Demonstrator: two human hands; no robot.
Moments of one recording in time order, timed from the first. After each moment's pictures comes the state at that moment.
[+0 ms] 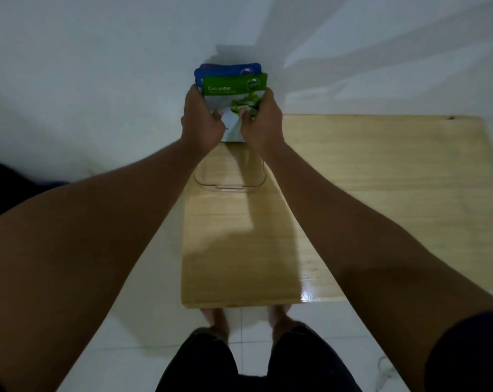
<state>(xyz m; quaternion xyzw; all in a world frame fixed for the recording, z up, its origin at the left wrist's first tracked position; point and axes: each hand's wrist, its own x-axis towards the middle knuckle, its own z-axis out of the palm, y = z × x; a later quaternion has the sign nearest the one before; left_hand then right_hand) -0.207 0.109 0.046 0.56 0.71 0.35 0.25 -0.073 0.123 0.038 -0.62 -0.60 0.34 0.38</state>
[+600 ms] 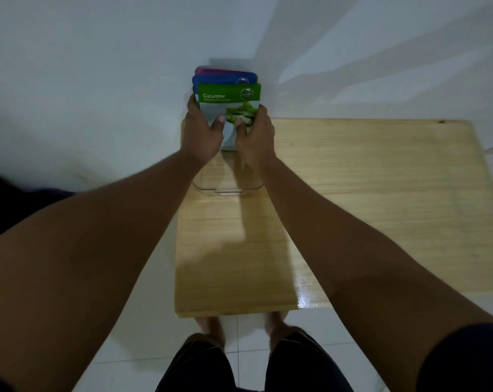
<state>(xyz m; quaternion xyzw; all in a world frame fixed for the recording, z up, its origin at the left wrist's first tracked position) -0.199 0.103 0.025 0.53 0.66 0.43 0.33 -0.078 0.114 0.019 -0.67 -0.57 0.32 0.36</state>
